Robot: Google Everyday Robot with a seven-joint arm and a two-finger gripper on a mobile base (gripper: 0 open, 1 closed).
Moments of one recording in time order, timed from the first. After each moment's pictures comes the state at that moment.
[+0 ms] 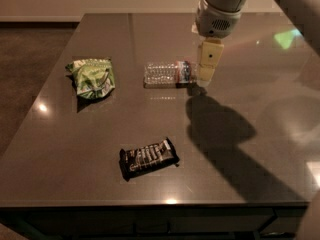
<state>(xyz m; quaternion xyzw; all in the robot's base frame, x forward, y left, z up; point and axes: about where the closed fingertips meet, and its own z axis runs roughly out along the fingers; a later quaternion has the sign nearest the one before) 0.611 -0.103 0.937 -0.69 0.70 -0.02 0.15</state>
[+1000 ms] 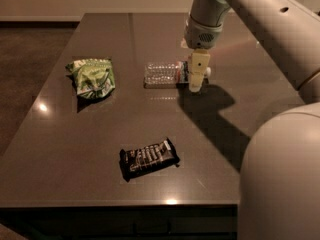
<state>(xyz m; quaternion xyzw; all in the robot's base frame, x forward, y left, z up) 0.655 -0.091 0.878 -0.72 0.69 0.02 0.11</state>
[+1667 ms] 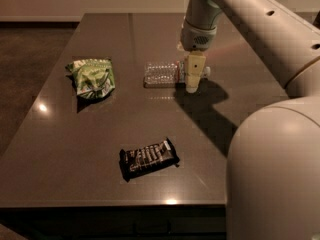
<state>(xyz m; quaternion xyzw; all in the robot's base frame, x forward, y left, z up) 0.667 -0.084 0.862 -0.73 0.68 0.02 0.10</state>
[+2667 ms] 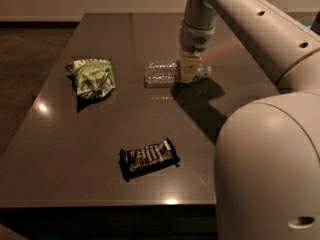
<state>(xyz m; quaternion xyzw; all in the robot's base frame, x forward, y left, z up) 0.676 -0.088 0.856 -0.72 0.68 0.02 0.08</state>
